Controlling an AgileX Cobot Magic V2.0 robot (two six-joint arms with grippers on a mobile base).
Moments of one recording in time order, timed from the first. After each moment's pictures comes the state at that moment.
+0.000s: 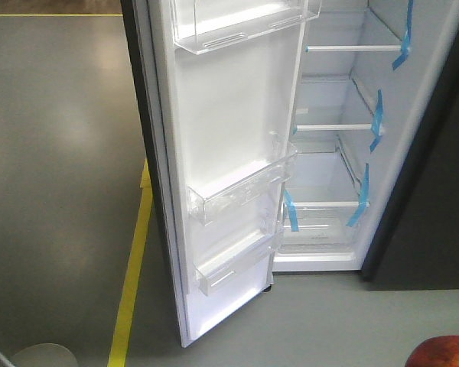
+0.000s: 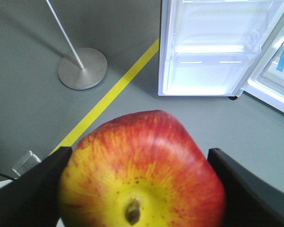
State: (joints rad) left arm -0.02 -0.01 0.02 0.01 0.00 -0.09; right arm 0.47 0.48 -0.67 0.22 1.07 -0.19
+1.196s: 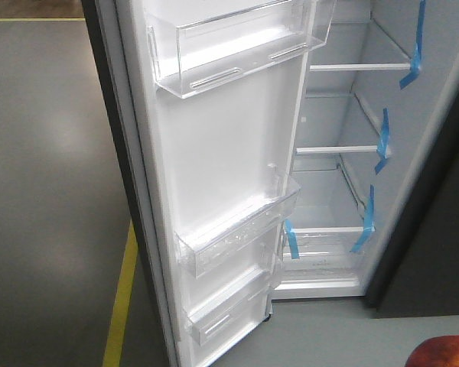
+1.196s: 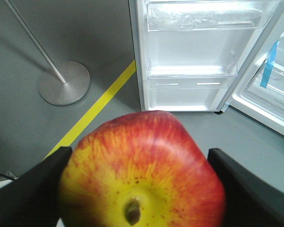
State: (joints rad) left arm -0.02 -0.01 0.02 0.01 0.00 -0.09; right arm 0.47 0.48 -0.67 0.22 1.07 -0.19
